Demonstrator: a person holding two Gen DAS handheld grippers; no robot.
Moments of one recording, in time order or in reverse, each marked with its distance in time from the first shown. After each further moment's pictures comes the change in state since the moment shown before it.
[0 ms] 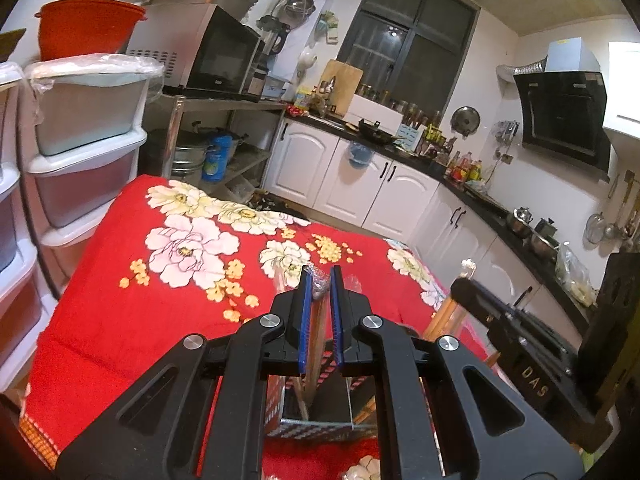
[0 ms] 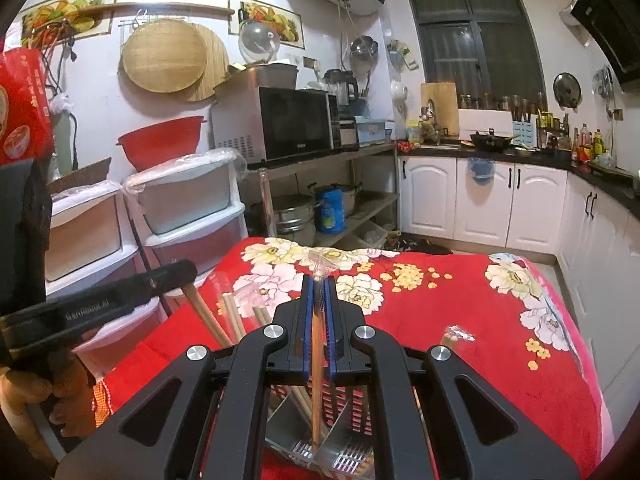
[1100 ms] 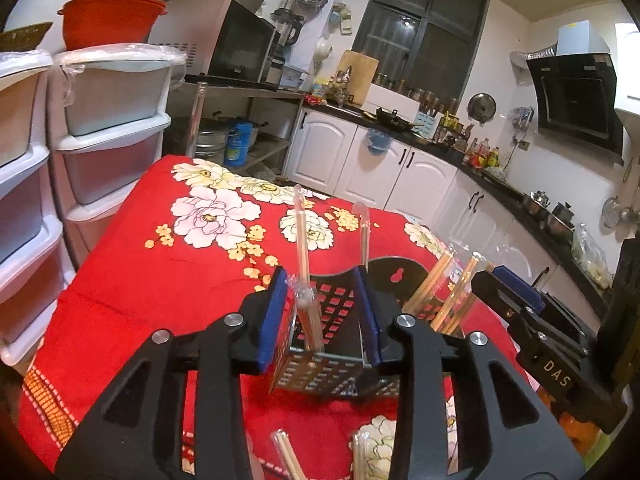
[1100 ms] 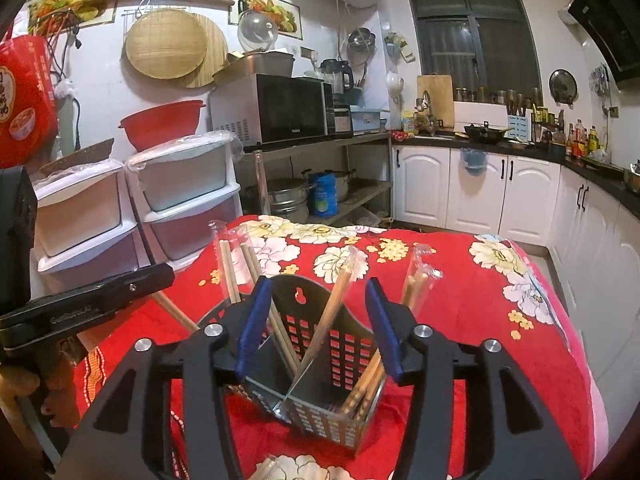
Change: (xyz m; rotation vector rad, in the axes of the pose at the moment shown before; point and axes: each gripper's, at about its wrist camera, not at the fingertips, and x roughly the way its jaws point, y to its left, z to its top) left arm -0.025 -0.010 -0.046 0.014 0.027 0.080; right arm -0.033 -0.012 -0.038 -0.004 0.047 -0.021
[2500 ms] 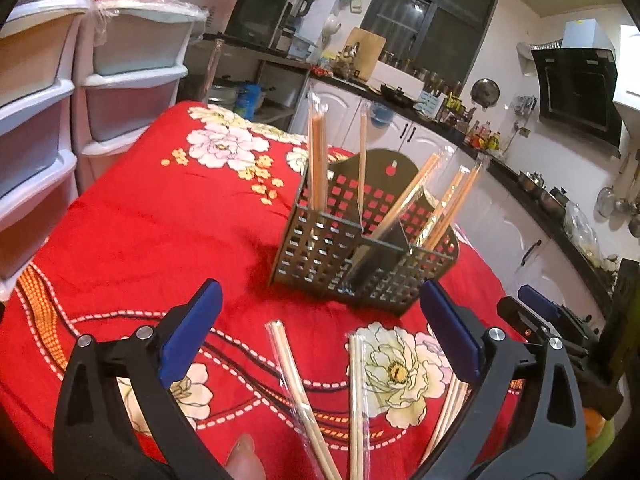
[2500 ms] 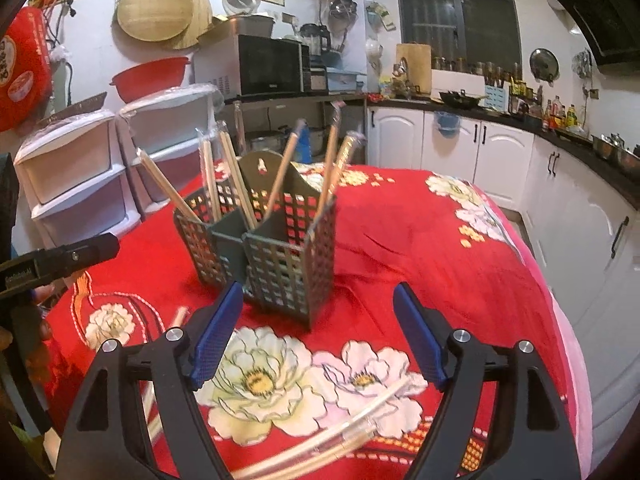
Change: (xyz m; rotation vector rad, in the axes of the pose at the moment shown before) left arm -0.033 0.003 -0.088 -0.053 0.091 -0.005; right arm -0.067 -0.024 -0.091 -0.003 0.147 -0.094
